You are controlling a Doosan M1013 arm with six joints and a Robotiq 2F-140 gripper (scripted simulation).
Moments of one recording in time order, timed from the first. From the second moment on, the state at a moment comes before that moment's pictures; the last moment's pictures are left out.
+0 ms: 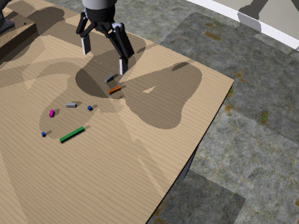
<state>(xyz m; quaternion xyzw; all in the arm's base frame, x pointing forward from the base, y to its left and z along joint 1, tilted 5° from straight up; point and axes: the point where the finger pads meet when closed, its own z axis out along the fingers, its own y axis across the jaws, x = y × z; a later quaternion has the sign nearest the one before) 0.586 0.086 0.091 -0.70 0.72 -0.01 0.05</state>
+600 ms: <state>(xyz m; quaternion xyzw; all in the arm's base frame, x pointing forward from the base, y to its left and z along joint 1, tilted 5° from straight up) 0.585 0.102 0.090 -0.67 0.74 -0.01 0.04</state>
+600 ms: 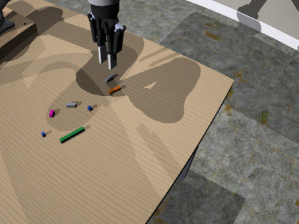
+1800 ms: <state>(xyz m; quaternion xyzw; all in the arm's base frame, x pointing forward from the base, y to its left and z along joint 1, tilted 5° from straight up) 0.585 0.102 0.087 -0.67 0.74 -0.01 0.04</state>
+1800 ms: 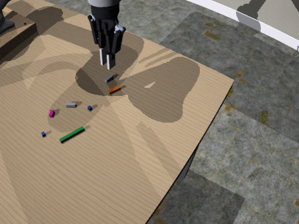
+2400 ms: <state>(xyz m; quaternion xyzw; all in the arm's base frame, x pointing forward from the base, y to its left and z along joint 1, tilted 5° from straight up) 0.587 0.103 0.066 -0.67 0.74 -0.01 0.04</state>
